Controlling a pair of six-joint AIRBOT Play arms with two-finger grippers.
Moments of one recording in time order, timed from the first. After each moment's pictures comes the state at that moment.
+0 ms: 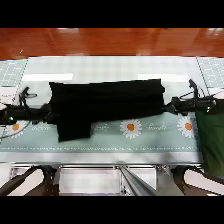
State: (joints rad) left arm 0.36 -1.10 0.65 0.83 -1.12 -1.25; right arm -0.33 -1.32 0.80 -0.73 1.18 1.12
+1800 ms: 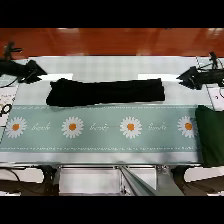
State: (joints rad) left arm 0.36 -1.53 1.42 0.97 -1.20 -1.37; right arm -0.46 -1.64 1.33 -0.75 1.21 1.23
